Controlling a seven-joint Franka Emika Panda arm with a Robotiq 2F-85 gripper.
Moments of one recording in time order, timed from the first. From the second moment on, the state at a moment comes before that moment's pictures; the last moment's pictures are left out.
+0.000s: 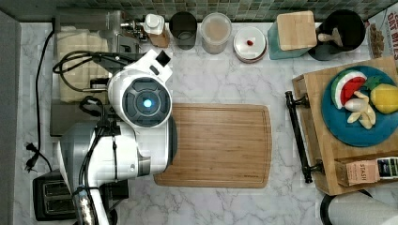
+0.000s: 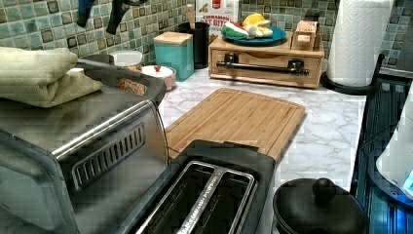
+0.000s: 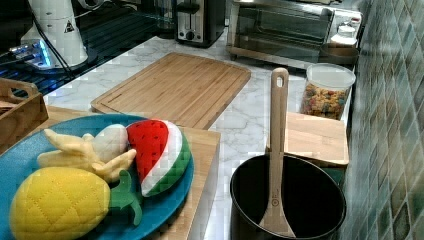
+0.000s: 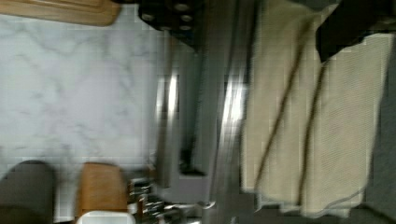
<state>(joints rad) 0.13 0.05 0.17 -1.96 0.43 0.72 -0.75</state>
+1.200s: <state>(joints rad) 0.16 0.12 0.22 -1.95 0.66 0.82 -0.98</state>
